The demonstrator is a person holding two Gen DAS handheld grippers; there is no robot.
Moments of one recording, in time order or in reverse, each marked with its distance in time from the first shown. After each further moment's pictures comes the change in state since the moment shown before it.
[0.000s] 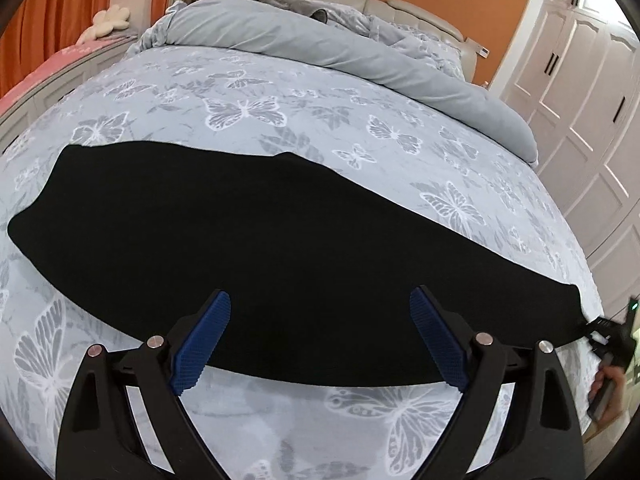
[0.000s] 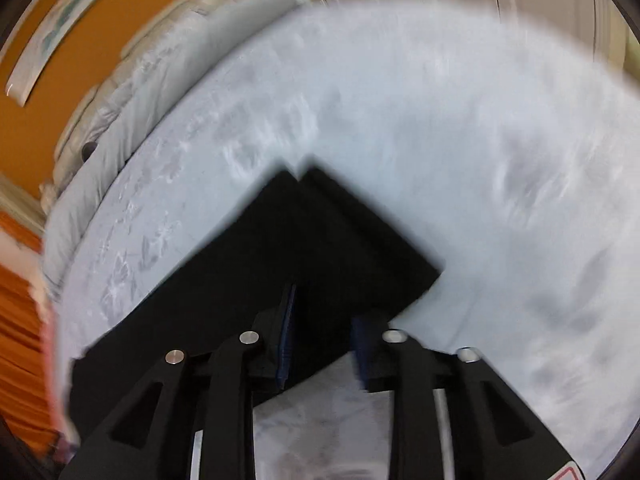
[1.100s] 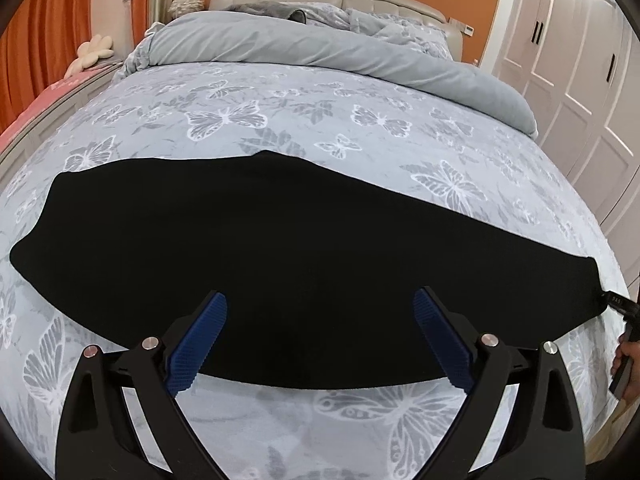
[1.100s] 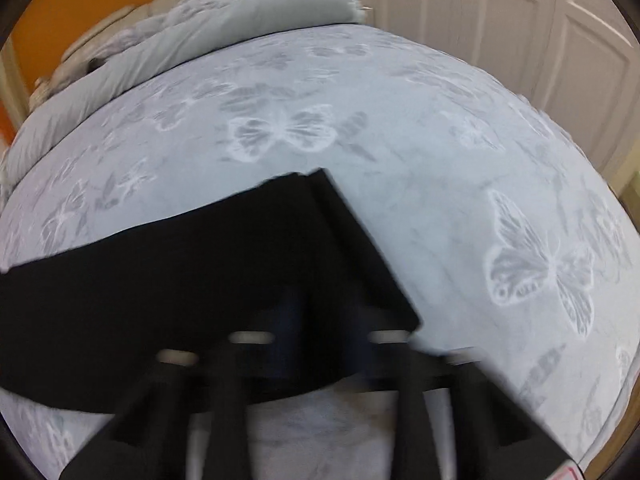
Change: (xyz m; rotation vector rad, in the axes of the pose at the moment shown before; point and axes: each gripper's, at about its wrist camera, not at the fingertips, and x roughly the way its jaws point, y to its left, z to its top) left arm 0.014 -0.032 -0.011 0.116 -0.001 0.053; right arm 0.023 0.025 -0.005 -0.332 0.005 -0.155
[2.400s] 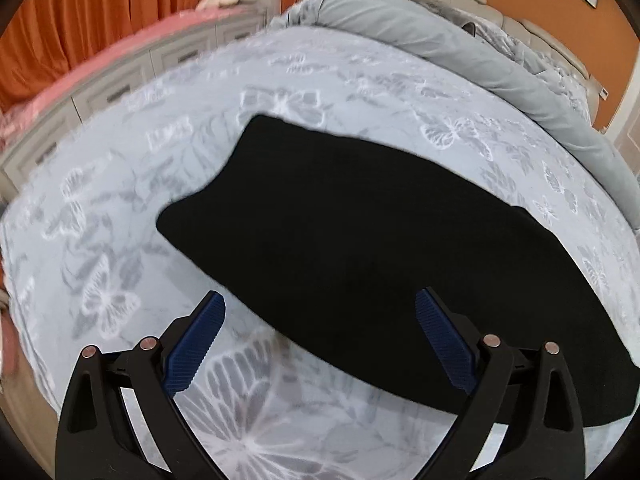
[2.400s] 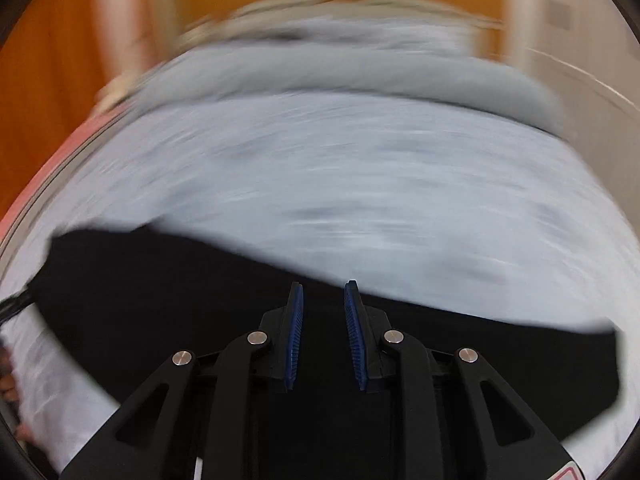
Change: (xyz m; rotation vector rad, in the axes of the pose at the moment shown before) left arm -0.008 0.209 0.006 -0.362 0.079 0.303; right arm -0.077 0.351 -0.029 -0.488 -0.069 0.369
